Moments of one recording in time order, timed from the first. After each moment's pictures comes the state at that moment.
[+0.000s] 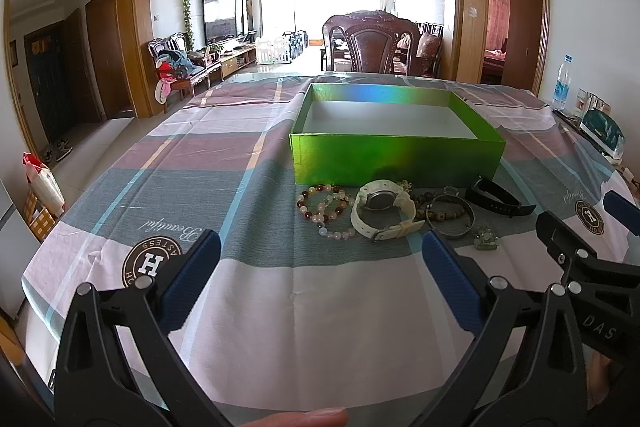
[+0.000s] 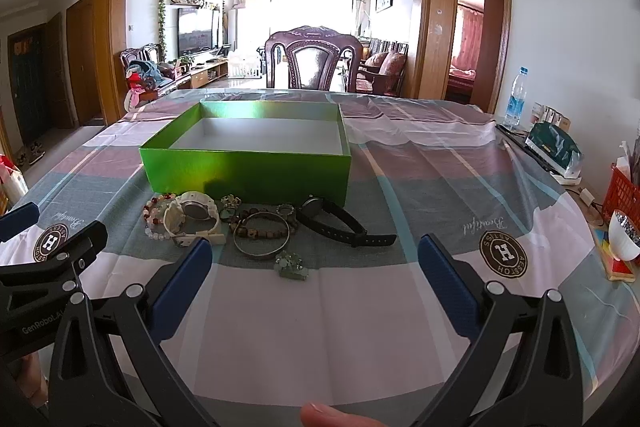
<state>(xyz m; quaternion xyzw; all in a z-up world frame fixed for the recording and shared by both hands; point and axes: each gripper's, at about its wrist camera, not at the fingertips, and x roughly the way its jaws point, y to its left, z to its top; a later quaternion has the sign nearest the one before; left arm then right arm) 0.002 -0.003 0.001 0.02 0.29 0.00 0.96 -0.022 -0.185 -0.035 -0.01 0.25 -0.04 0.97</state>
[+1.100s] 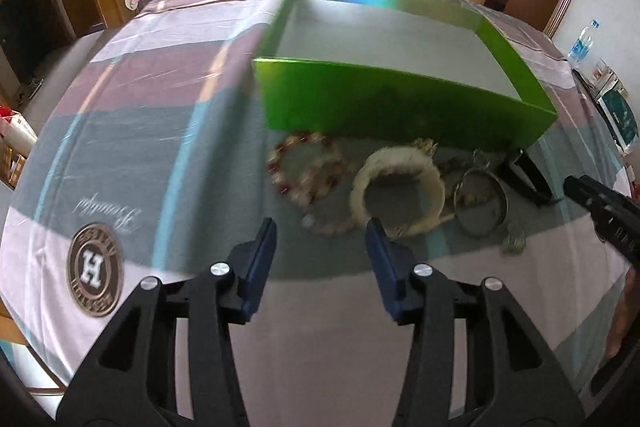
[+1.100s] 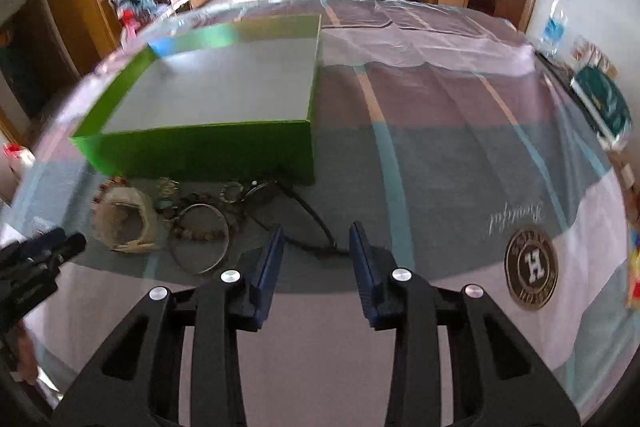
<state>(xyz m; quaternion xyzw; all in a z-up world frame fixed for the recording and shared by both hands) 0.118 -0.008 -0.043 -0.02 0.49 -0.04 0.87 0.110 -0.244 -0.056 0.02 0.45 -0.01 0.89</state>
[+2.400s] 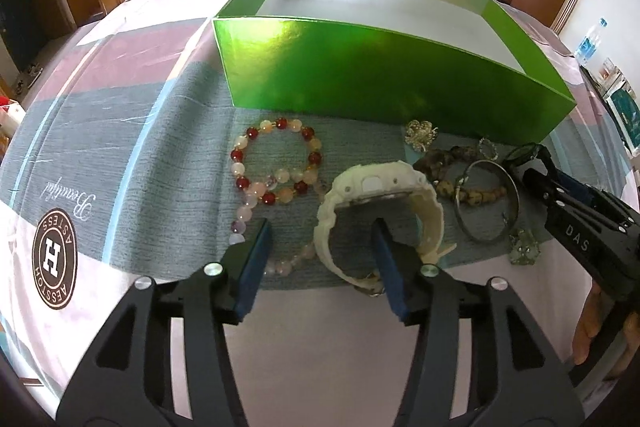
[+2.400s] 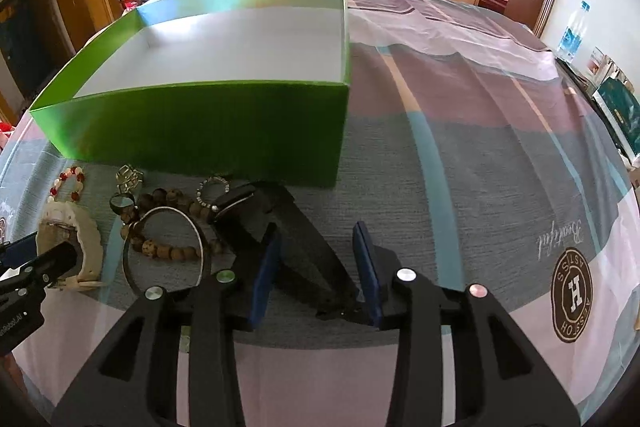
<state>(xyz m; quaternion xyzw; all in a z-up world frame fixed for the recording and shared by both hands) 0.125 -0.024 -0.074 -0.03 0.50 -0.03 0.86 0.140 -0.232 -0.100 0.00 0.45 -0.01 0.89</state>
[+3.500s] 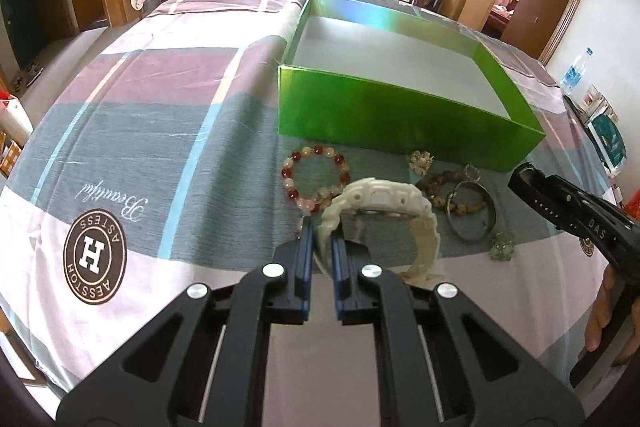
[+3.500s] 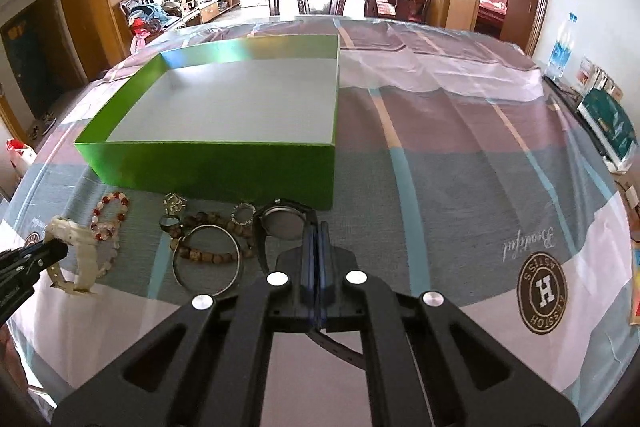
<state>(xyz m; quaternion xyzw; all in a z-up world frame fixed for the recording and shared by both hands) 0.096 0.012 -0.040 -0.05 0.46 -0.04 0.89 0.113 -0.244 -0.058 0.03 0.42 0.00 0.91</state>
